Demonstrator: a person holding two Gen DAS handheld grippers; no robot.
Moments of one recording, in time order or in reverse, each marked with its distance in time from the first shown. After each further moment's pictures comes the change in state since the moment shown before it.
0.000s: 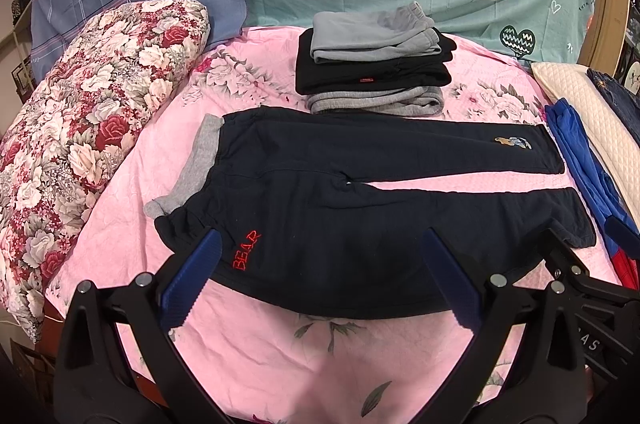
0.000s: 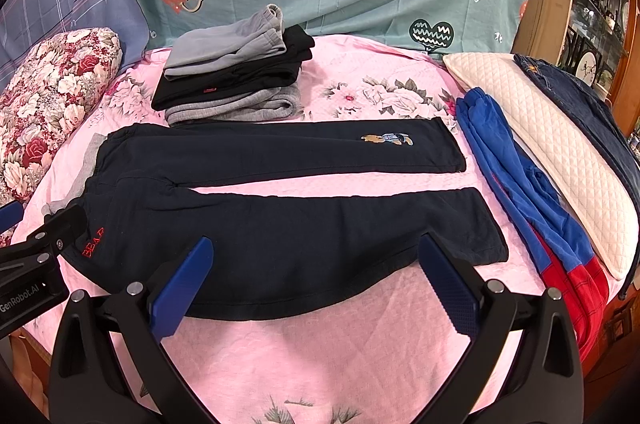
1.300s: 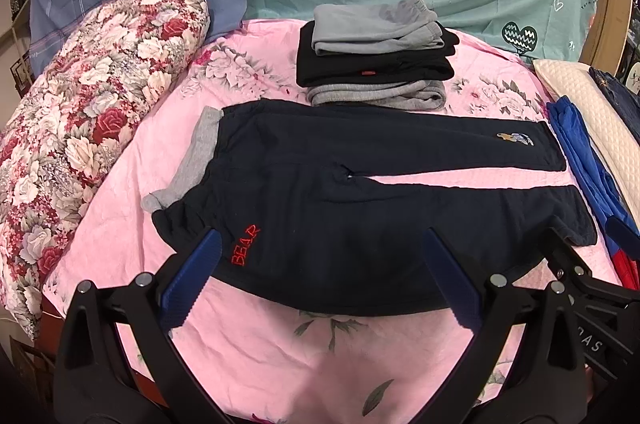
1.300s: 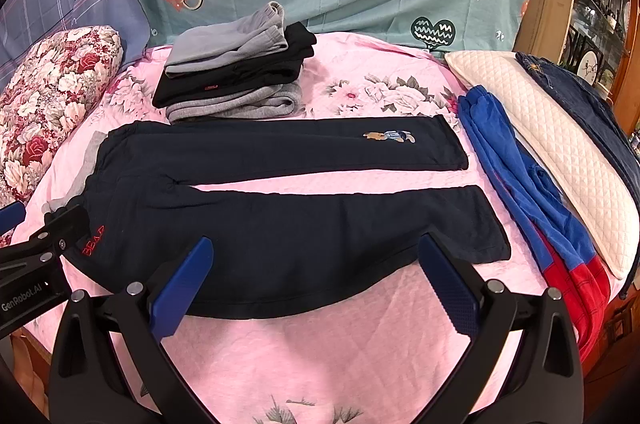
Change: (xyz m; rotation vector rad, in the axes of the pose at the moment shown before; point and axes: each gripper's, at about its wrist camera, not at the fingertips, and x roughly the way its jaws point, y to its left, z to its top) left arm 0.009 0.002 -0.008 -0.005 0.024 -0.012; right arm 0.003 0.003 0.000 0.000 0.002 0.001
